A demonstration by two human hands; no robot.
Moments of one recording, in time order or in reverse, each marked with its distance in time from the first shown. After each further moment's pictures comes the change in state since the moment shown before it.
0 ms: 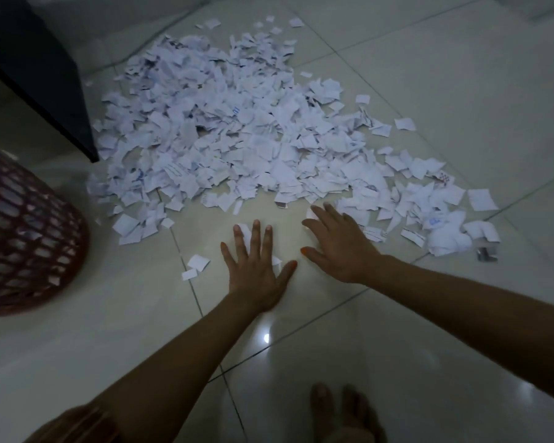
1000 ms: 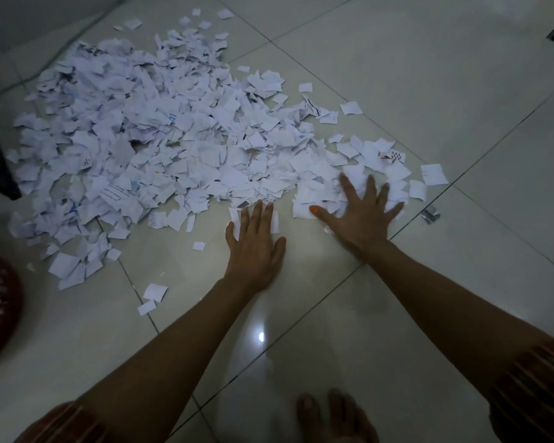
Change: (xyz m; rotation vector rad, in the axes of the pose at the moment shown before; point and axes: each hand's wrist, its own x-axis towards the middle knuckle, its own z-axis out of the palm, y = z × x) left_hand 0.059 0.054 -0.009 -0.185 0.115 0.265; right_hand -0.010 0.094 0.016 0.117 0.254 0.791
